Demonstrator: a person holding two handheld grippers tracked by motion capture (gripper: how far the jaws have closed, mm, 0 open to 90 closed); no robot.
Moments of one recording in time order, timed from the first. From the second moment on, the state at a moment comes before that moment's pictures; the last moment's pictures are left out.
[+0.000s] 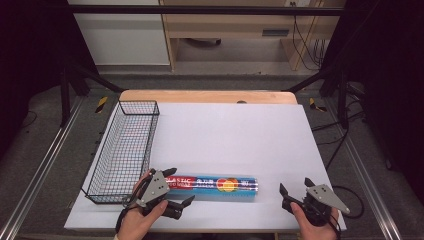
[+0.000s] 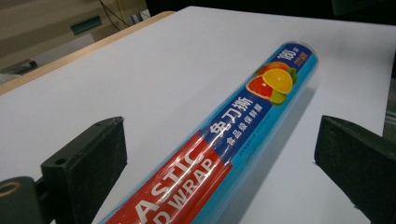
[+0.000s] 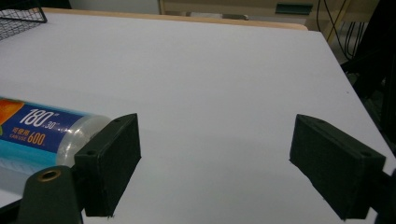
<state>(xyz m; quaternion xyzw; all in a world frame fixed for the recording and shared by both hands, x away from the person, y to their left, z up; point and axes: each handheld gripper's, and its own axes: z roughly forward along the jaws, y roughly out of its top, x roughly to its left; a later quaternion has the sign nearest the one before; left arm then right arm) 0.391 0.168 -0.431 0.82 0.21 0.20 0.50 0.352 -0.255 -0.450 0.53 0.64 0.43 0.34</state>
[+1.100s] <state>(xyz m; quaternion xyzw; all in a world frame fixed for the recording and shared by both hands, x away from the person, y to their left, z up) 0.452 0.117 -0.371 0.93 0.07 0.13 0.34 0.354 -0.256 -0.451 0.53 0.65 0.43 0.34</state>
